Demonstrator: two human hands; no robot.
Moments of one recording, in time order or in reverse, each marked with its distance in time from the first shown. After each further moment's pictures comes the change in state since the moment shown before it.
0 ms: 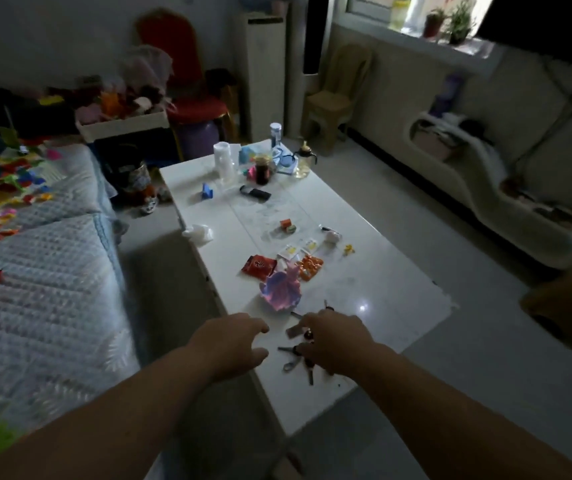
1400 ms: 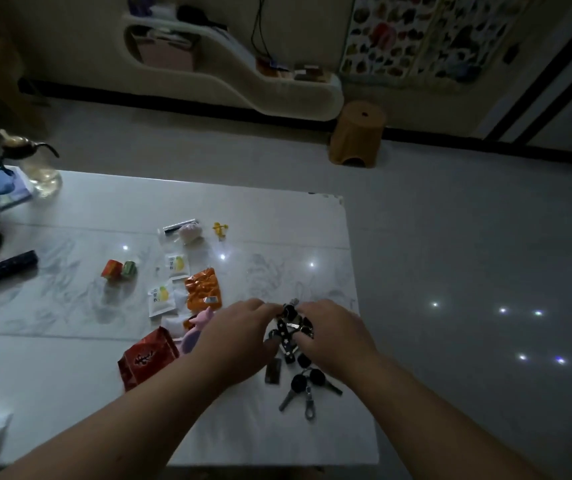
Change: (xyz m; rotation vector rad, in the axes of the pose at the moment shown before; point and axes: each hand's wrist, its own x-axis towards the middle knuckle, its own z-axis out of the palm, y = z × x) left_hand 0.329 -0.045 0.038 0.040 -0.189 1.002; right_hand 0.174 0.043 0.078 0.428 0.466 0.988
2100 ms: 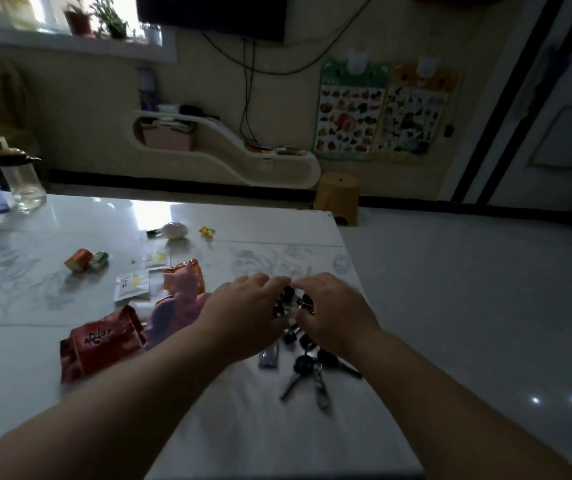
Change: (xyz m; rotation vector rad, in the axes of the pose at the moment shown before) left_hand 0.001 -0.050 0.157 0.265 0.321 0.227; right_hand 0.008 0.077 0.155 -0.108 0.453 -0.191
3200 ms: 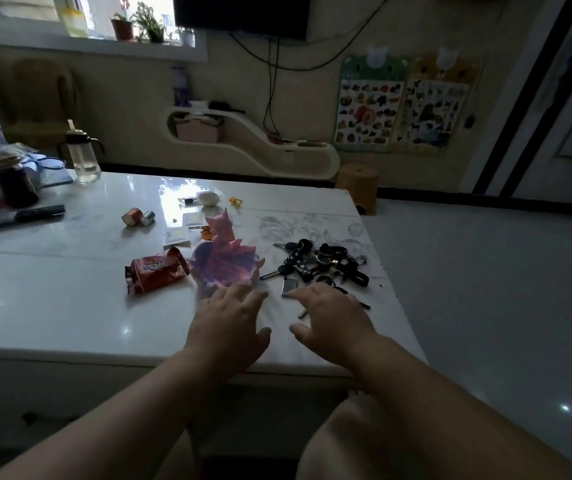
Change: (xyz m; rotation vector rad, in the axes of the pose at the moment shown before) left_hand -0.161 0.032 0.023 0.118 0.065 -0.196; right_hand -0.130 -0.044 0.036 -0.096 -0.073 -0.085
